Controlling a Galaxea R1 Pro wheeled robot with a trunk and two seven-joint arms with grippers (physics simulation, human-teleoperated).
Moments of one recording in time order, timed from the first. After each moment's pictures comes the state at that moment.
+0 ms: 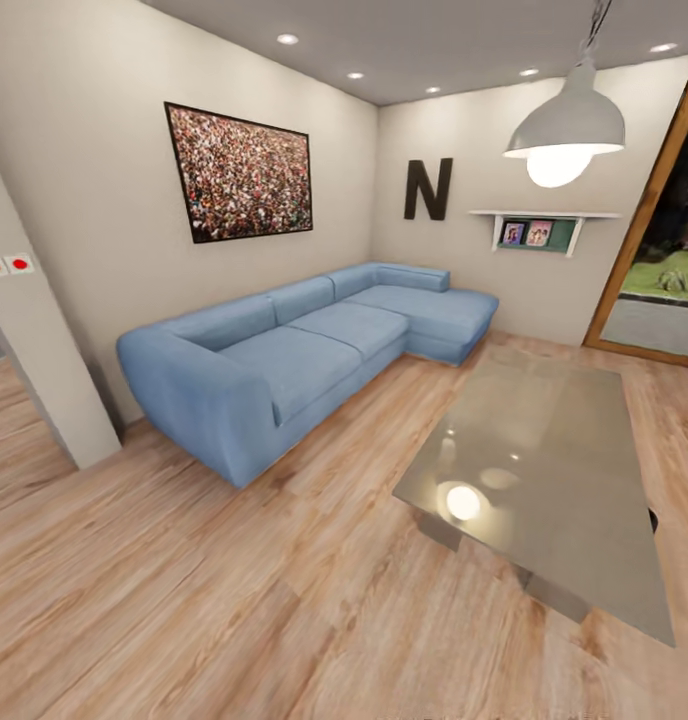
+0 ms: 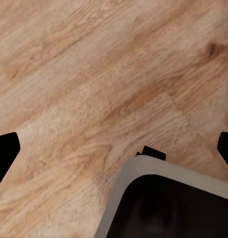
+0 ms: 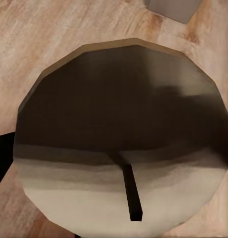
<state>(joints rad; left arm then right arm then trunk) -0.04 0.07 -1.54 -0.16 1.79 -0.65 0.26 -0.09 0.04 0.24 -0.08 -0.32 -0.73 -0.31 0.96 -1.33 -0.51</state>
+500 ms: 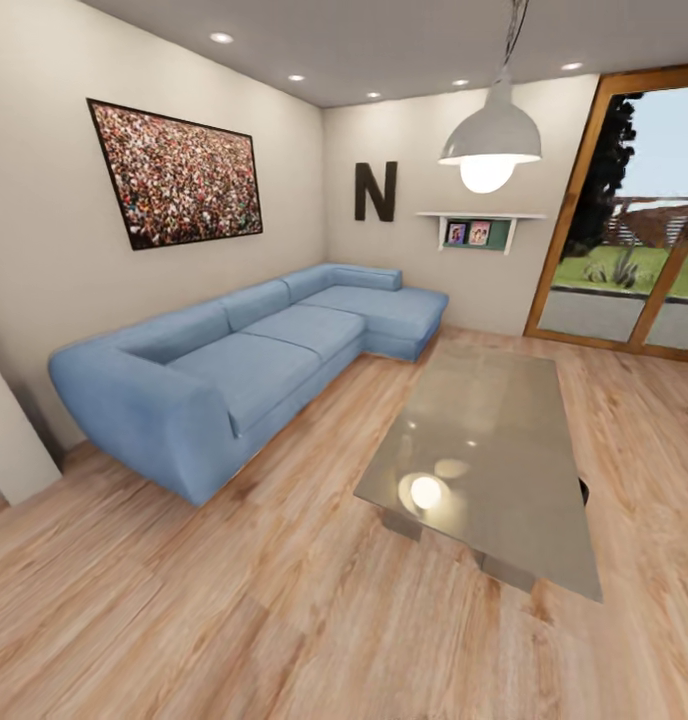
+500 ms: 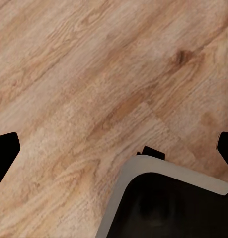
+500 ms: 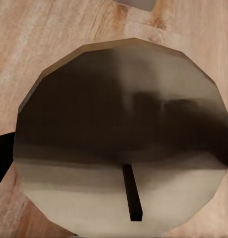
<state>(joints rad) -0.04 0.07 -1.54 -0.16 1.79 -0.66 0.26 -0.09 0.04 0.24 -0.08 -0.32 -0.73 -0.31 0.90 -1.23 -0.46</state>
